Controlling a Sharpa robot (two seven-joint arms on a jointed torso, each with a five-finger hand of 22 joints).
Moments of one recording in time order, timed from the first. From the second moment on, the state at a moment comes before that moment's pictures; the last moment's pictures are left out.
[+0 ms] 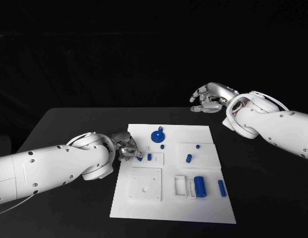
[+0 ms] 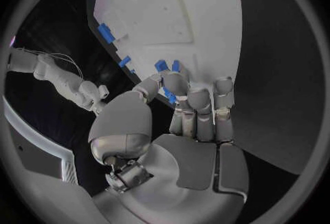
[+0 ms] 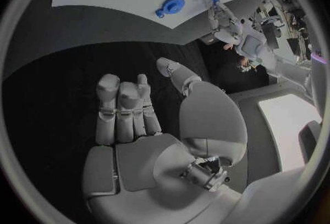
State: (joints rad) left arm 1.34 -0.73 -0.24 1.51 -1.07 -0.22 -0.40; left_hand 0.91 -0.05 0.61 -0.22 0.42 1.07 0.06 0.36 0.72 1.41 -0.11 0.97 0.50 1.23 -0.18 1.47 0.37 0.03 0.94 -0.13 1.07 1.20; right arm 1.33 -0.75 0.03 1.24 -1.32 -0.33 0.00; right_hand 1.04 -0.23 0.56 -0.19 0.42 0.91 0.13 0.30 0.42 1.02 0.02 1.17 0.98 1.28 -0.08 1.19 1.00 0.21 1.20 -0.05 1.03 1.31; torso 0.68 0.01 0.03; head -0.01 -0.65
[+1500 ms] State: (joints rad) left arm 1.33 -0.74 -0.24 1.53 -1.09 -0.35 -0.38; left_hand 0.93 -0.07 0.62 -0.23 0.42 1.07 0.06 0.36 0.72 1.42 -0.12 0.98 0.50 1.23 -0.18 1.47 0.38 0.03 0.95 -0.13 1.07 1.20; right arm 1.33 -0.76 0.03 1.24 -1.32 -0.33 0.00; right_hand 1.04 -0.23 0.56 -0.19 0.43 0.91 0.13 0.30 0.42 1.02 0.02 1.17 0.98 1.28 -0.08 1.19 1.00 0.21 1.20 -0.05 1.03 1.31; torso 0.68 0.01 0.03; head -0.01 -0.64
